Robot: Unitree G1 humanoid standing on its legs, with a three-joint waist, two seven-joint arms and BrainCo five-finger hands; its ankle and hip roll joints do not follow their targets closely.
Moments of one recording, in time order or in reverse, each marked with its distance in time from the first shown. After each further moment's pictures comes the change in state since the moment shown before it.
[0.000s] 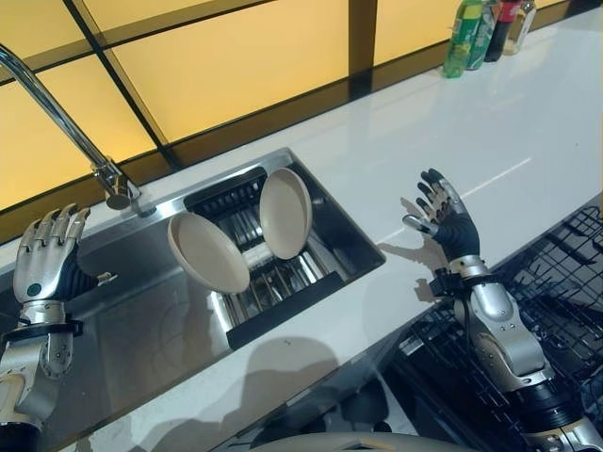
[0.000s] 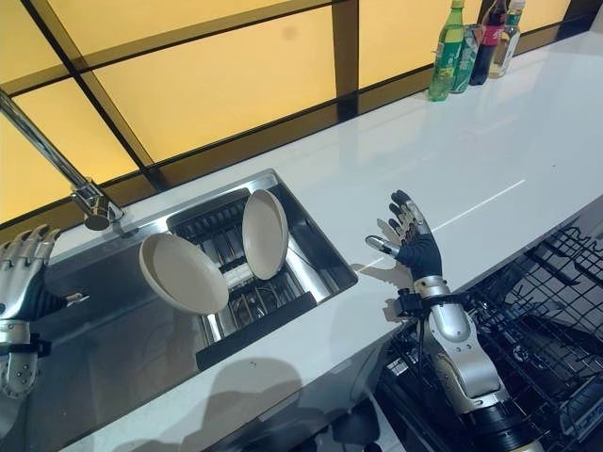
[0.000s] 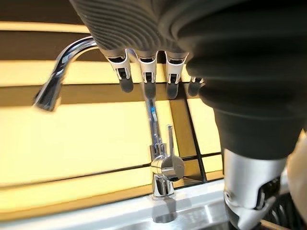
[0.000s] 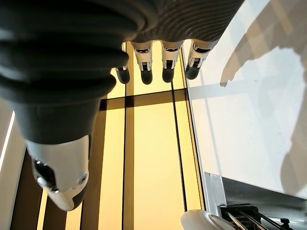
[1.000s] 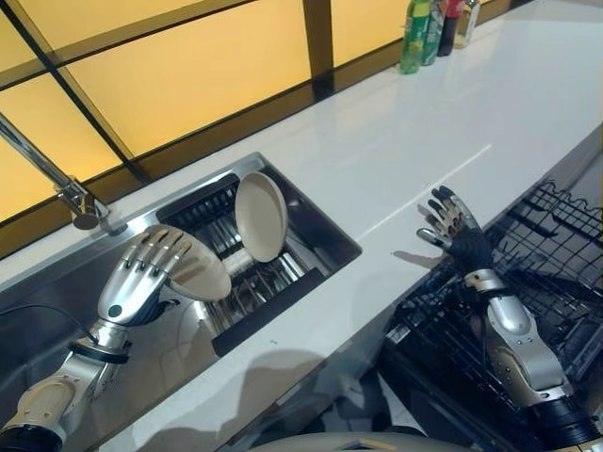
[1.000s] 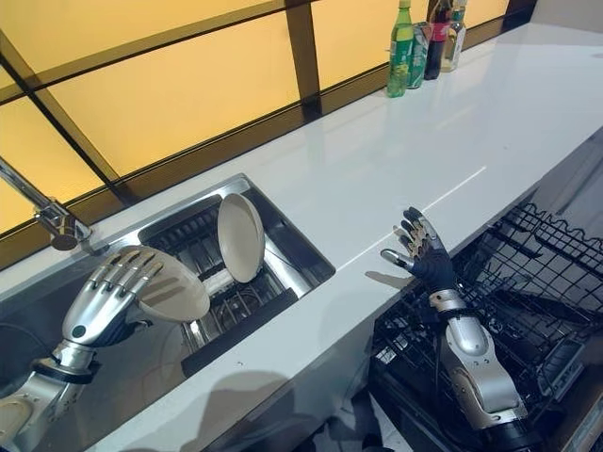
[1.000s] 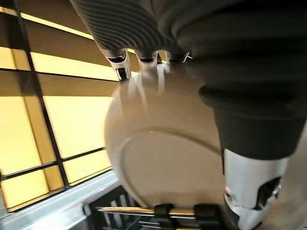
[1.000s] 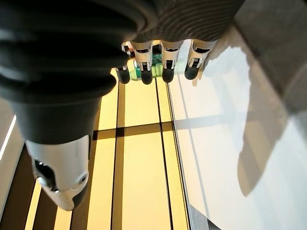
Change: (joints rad) left arm 0.002 0.014 -0.334 -0.024 0.225 -0.063 0.255; right arm 0.094 -0.036 -0.073 0.004 0.040 0.007 0.050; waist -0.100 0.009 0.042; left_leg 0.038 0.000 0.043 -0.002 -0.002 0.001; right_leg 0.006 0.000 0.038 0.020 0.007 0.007
